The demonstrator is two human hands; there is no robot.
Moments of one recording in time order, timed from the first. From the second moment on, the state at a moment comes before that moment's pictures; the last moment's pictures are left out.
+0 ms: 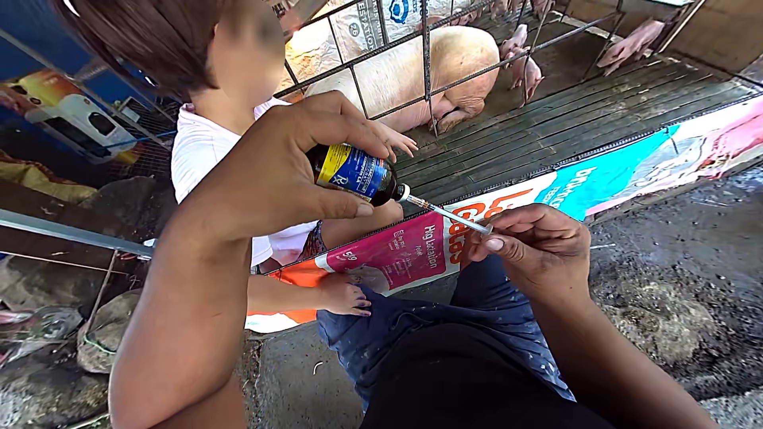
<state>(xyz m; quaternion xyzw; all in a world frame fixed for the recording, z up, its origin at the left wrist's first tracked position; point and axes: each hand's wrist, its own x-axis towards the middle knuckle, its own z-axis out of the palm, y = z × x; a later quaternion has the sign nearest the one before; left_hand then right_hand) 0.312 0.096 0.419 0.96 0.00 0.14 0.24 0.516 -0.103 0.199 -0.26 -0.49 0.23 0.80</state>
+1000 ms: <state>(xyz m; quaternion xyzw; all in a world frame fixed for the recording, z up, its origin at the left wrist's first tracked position) 0.319 0.095 0.467 0.97 -0.01 0.11 0.20 0.516 -0.101 0.199 -0.30 -0.52 0.18 0.78</state>
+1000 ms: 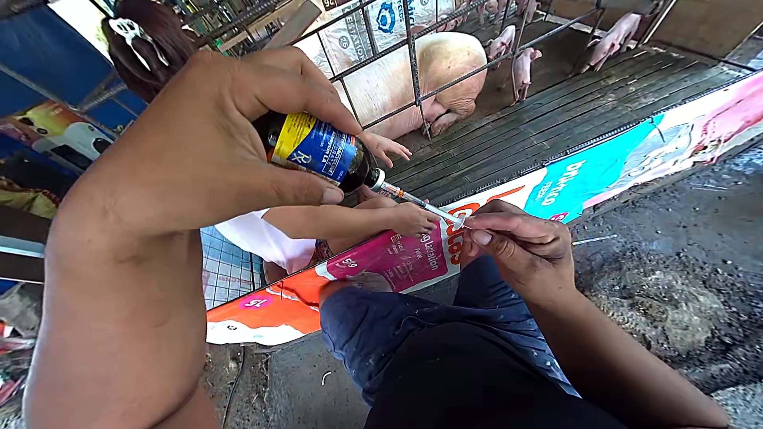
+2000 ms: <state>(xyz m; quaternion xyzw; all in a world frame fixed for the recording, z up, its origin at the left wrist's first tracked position) 0.328 0.096 0.491 0.98 -0.03 0.09 0.17 0.508 -0.099 0.199 -0.28 -0.51 0.18 0.79</state>
